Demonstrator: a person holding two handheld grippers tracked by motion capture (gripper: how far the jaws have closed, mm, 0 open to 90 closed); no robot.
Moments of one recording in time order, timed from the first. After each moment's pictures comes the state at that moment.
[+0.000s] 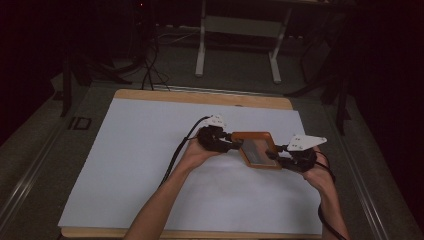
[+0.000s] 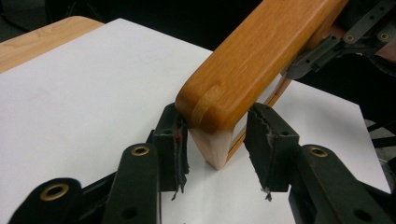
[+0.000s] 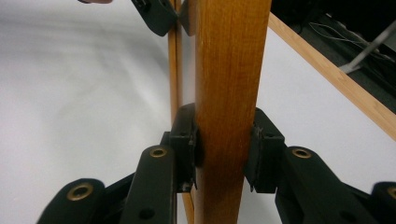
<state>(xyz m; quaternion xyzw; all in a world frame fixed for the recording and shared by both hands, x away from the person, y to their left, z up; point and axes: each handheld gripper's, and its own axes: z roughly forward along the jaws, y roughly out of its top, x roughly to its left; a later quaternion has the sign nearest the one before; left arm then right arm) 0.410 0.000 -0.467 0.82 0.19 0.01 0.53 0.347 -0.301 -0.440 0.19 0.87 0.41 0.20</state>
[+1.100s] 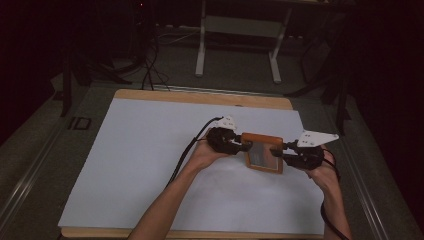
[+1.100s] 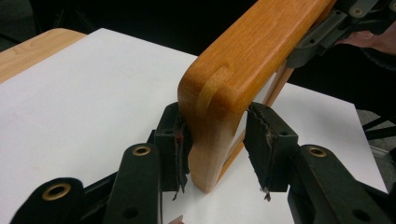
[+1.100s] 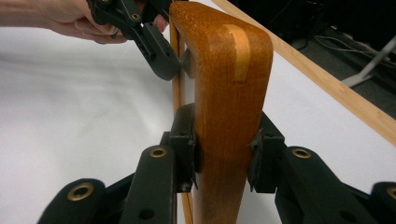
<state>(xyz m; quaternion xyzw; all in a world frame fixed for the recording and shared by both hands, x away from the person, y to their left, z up) 0.403 -0.025 -0.459 0.83 0.16 0.02 0.53 0.346 -0.315 -0.425 0.20 0.85 0.45 0.17</state>
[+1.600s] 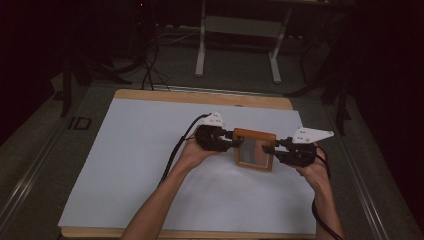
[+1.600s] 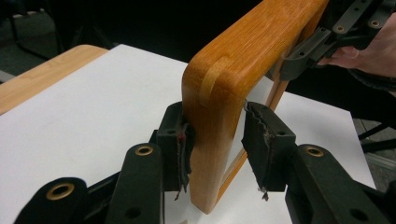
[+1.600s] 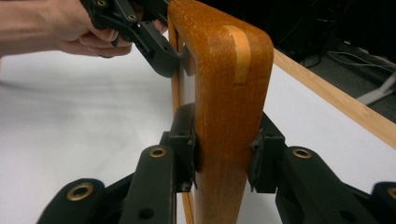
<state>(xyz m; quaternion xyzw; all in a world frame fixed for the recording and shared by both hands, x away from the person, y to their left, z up) 0.392 0.011 -0.441 0.81 0.18 0.04 0.55 0.350 -0.295 -0.421 0.19 0.83 0.50 0.15</state>
